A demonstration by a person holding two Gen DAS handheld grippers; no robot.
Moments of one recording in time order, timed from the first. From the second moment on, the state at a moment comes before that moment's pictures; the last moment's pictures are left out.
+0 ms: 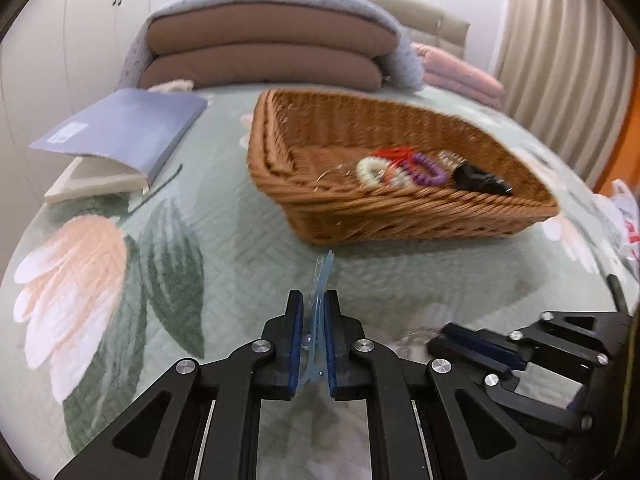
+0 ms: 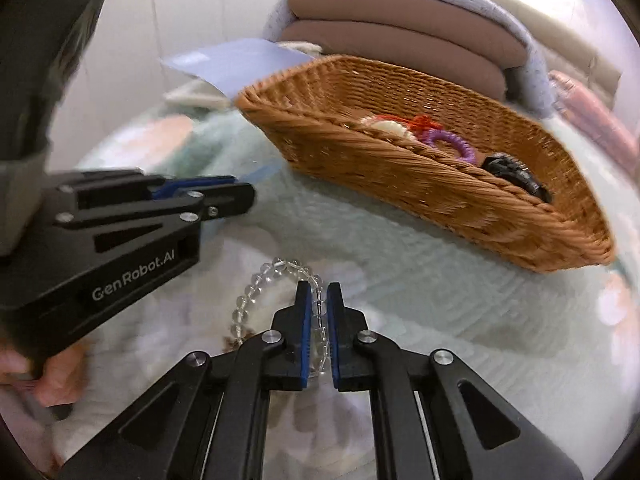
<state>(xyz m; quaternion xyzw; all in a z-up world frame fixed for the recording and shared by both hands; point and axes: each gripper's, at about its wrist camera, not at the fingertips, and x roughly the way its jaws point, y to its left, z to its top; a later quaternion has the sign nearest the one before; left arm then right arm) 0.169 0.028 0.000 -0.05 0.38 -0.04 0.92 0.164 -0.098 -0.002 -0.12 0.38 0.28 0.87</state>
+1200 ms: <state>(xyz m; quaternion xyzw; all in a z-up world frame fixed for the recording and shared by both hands) 0.215 0.017 0.099 -0.11 0.29 -0.10 0.95 0.198 -0.176 0.140 -0.01 0.24 0.26 0.93</state>
